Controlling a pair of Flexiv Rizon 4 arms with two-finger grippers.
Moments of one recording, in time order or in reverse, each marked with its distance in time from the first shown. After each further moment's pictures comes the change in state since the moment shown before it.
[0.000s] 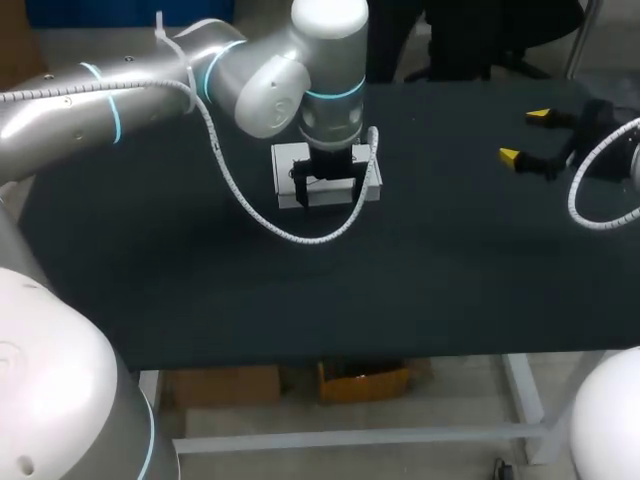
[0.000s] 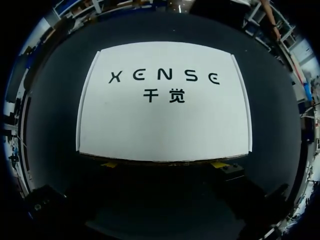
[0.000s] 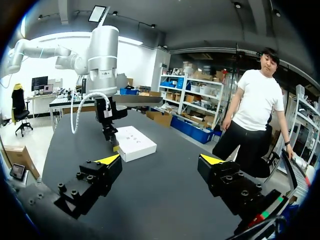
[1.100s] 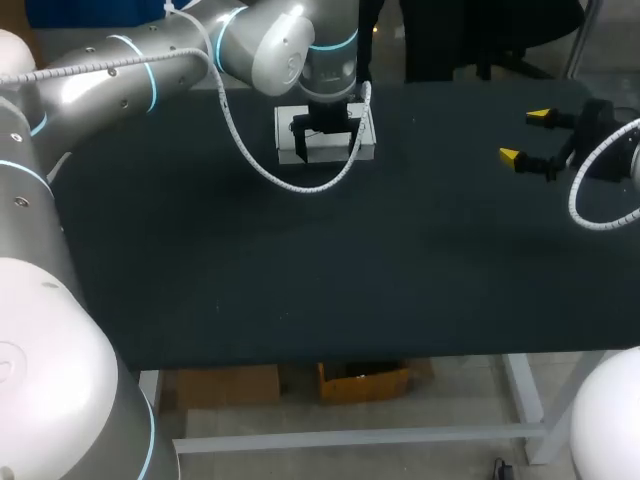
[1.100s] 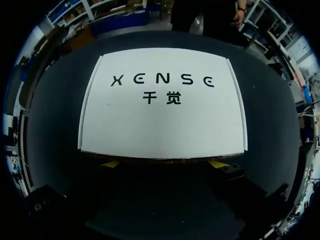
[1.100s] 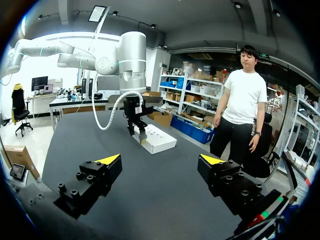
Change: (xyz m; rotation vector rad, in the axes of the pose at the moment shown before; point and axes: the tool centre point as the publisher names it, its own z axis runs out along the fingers) left arm 0.010 -0.117 0.010 0.027 0.012 0.044; right arm 0.000 0.000 0.000 0.000 0.000 0.000
